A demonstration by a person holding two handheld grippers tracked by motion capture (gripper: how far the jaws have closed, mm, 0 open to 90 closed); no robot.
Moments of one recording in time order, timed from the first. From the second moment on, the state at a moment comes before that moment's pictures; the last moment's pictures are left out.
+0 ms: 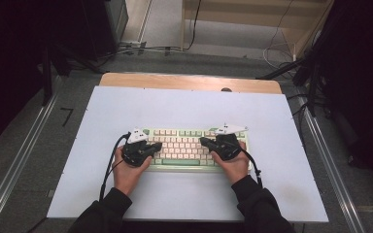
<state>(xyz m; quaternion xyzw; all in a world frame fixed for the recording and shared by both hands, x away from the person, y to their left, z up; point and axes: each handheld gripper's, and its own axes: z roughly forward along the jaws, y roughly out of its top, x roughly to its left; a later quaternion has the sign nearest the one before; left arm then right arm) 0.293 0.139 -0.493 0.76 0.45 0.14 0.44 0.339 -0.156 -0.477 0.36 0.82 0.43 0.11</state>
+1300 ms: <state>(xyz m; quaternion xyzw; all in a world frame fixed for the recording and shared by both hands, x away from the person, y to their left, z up) 0.291 0.136 -0.493 0.77 0.44 0.15 0.44 0.338 -0.156 -0.476 0.36 0.82 0.43 0.11</state>
